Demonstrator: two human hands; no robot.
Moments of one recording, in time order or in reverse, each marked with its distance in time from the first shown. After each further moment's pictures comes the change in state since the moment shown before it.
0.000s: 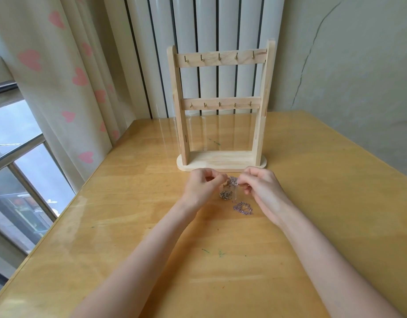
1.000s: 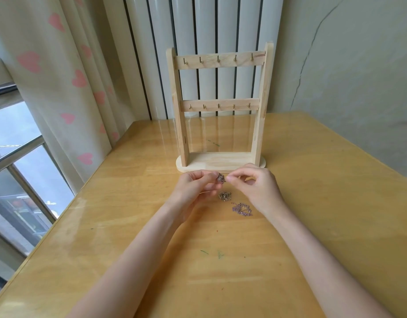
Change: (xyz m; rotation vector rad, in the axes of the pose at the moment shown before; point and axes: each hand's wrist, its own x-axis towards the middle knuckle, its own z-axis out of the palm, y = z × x) left_hand -0.001 -0.006 -0.017 -0.428 -0.151 -0.138; right_hand 0.003 0.005 0.003 -0.298 0.051 -0.365
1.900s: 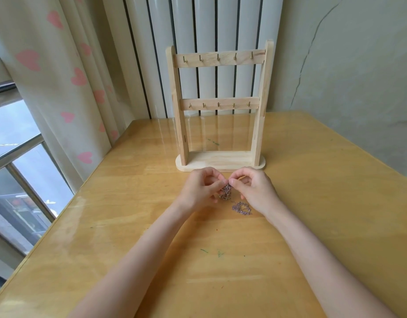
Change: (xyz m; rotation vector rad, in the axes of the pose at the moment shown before) left_hand 0.004 -0.004 0.008 0.451 -0.053 0.176; right_hand -0.001 -0.003 0.002 -0.046 -0.079 0.197
